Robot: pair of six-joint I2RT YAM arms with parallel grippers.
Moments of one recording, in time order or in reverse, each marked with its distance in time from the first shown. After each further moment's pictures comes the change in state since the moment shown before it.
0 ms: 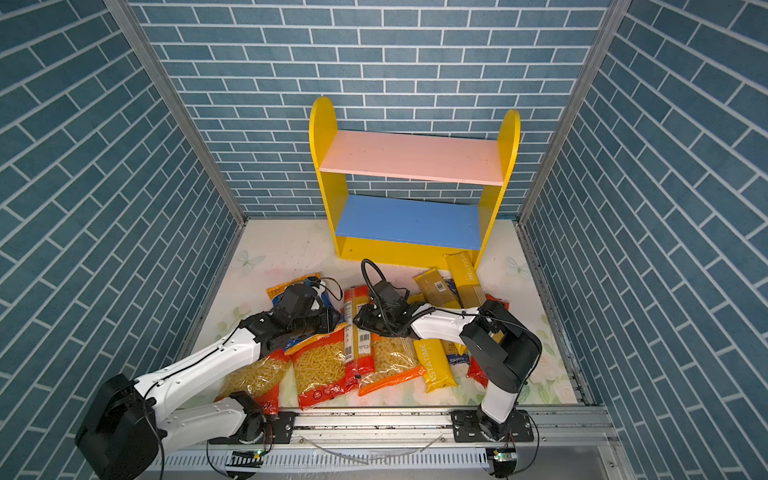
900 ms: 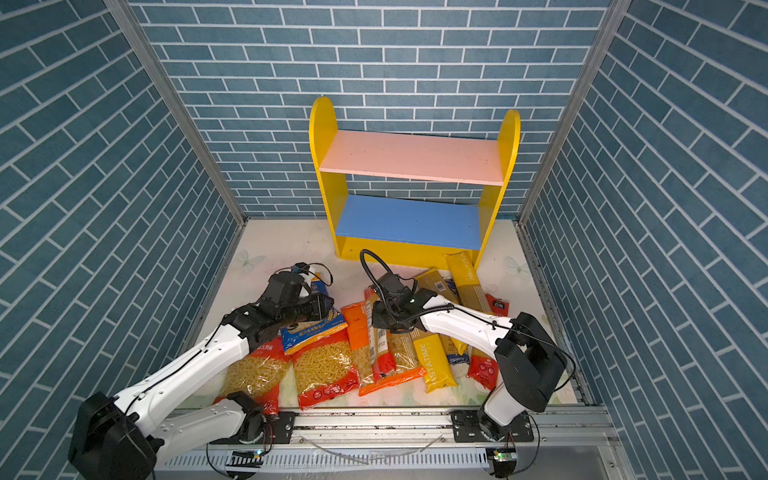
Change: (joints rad) left arm 0.084 -0.065 0.100 -0.079 0.021 0.021; right arm -0.012 -0.166 0.166 -0.563 0.212 -0.184
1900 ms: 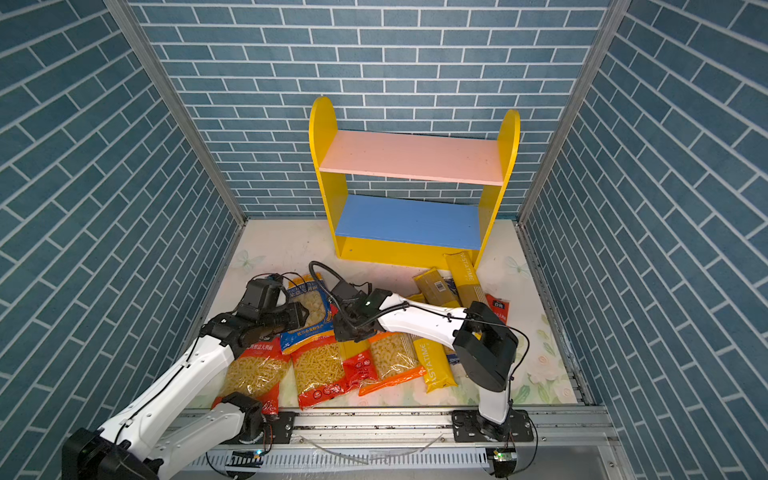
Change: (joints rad) left arm 0.169 -0.119 -0.046 -0.237 -0.008 0.020; right arm 0.171 0.245 0.269 -0.023 -0.133 -0.018
